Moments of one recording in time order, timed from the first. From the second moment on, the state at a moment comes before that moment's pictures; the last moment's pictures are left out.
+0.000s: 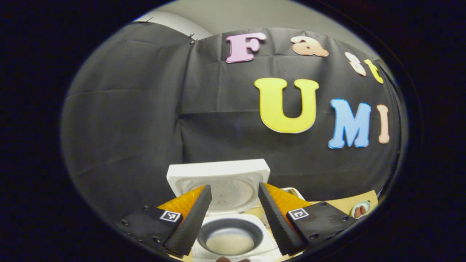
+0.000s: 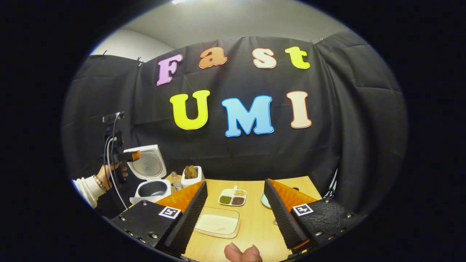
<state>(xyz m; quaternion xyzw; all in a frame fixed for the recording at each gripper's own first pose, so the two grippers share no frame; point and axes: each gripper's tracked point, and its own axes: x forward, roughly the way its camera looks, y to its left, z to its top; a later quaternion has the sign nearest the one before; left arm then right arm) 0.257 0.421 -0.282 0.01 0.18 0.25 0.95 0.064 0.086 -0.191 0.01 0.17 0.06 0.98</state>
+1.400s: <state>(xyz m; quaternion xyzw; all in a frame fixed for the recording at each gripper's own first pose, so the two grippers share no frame) 0.288 0.437 -0.316 0.01 0.22 0.28 0.93 0.056 0.127 -0.220 -0.01 0.21 0.08 0.97</state>
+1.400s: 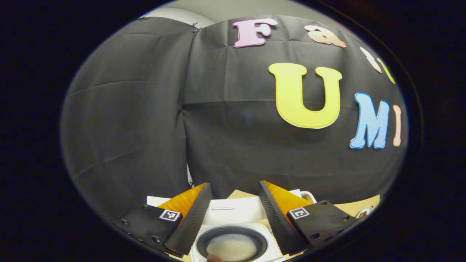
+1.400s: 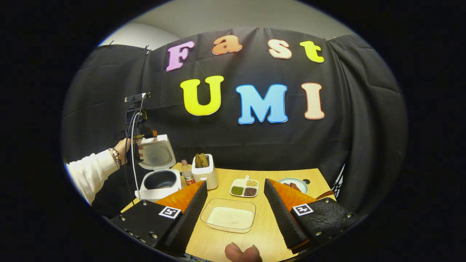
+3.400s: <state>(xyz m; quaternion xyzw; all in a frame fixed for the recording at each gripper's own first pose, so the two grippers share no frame) 0.105 0.295 -0.385 -0.04 0.26 0.27 0.93 0.040 0.056 -0.210 0.05 0.19 0.07 0.98</state>
